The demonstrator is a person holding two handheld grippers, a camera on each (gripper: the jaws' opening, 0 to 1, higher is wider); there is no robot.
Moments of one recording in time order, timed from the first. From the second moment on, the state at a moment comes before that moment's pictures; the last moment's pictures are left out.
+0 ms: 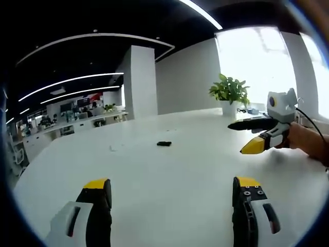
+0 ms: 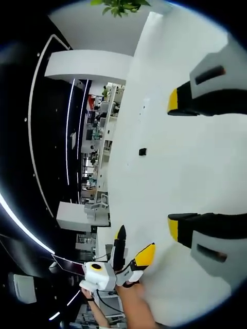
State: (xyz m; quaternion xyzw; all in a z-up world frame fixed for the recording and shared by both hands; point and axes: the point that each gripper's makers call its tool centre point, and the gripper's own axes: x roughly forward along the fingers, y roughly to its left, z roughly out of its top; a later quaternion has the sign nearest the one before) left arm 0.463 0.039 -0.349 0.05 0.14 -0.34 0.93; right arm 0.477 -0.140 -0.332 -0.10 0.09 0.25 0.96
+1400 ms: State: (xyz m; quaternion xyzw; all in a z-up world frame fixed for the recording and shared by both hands) left arm 0.421 0.042 -0.345 0.04 0.11 -0.33 0.94; right arm 0.429 -0.155 -0.321 -0.10 0.06 0.24 0.96
